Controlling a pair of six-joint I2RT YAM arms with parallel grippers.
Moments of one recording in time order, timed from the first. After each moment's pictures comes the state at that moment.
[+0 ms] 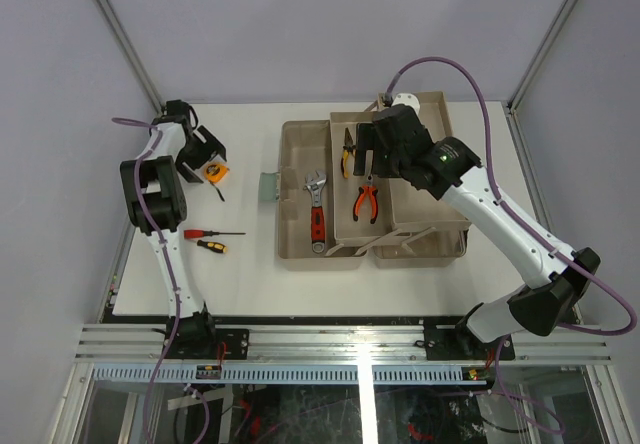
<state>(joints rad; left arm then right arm) 0.22 2.28 1.84 -0.77 0.10 -0.63 0.71 1.47 1.62 -0.89 0.35 0.53</state>
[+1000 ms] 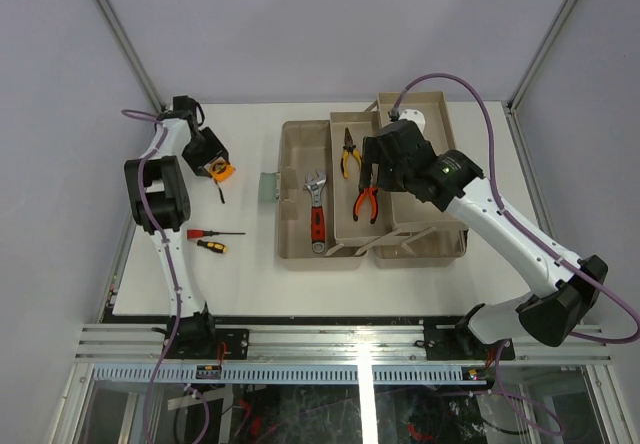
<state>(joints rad) 0.19 2.28 1.87 -0.82 0.13 -0.54 0.71 1.40 1.48 -0.87 0.35 0.59</state>
